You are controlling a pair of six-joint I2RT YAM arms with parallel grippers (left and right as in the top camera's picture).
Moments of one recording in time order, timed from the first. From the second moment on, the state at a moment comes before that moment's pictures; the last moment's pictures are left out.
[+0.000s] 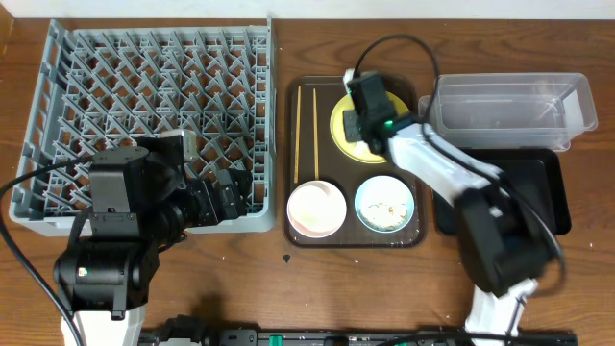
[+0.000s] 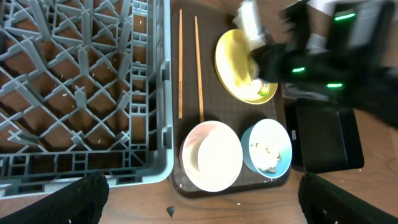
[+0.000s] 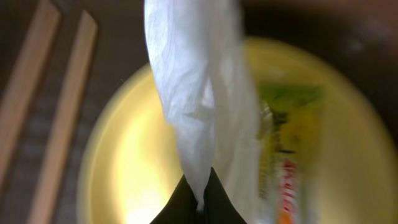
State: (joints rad) left arm -0.02 0.91 1.11 -1.02 0.41 -0.30; right arm 0.46 1.96 1.34 -0.29 0.18 0.28
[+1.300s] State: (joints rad) left arm -0.02 0.91 1.11 -1.02 0.41 -0.30; right arm 0.30 1.64 1.35 -0.61 -0.07 0.33
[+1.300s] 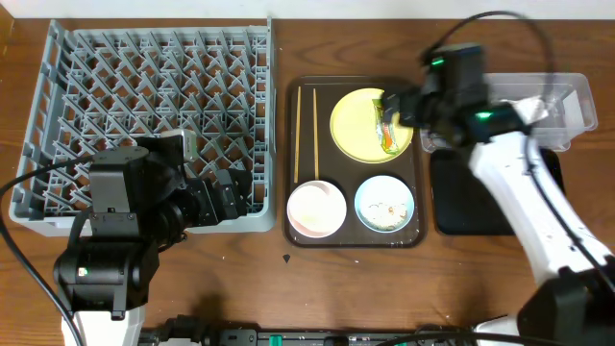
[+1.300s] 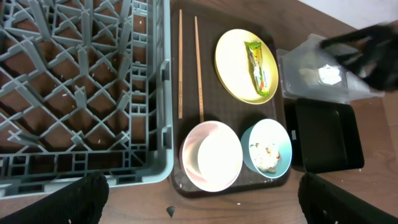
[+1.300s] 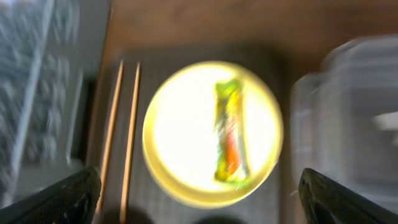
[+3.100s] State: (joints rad) left arm -0.02 0.91 1.11 -1.02 0.41 -0.30; right arm -0.02 1.55 1.34 -0.66 -0.31 0.48
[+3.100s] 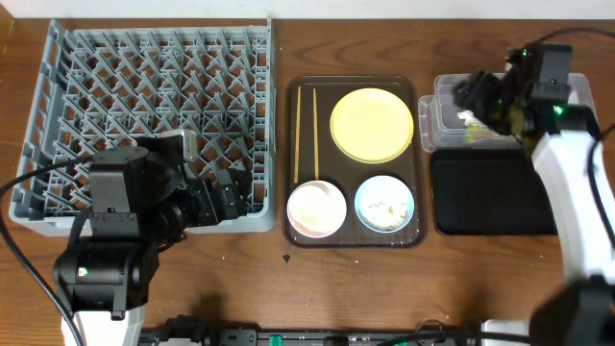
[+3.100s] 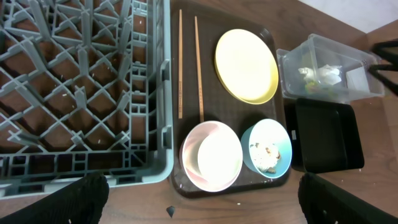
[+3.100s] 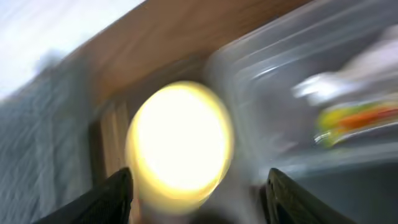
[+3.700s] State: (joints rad) left arm -0.02 0.91 1.11 -0.96 0.41 -0.30; right arm 0.72 1.64 1.33 -0.91 -0.19 0.28
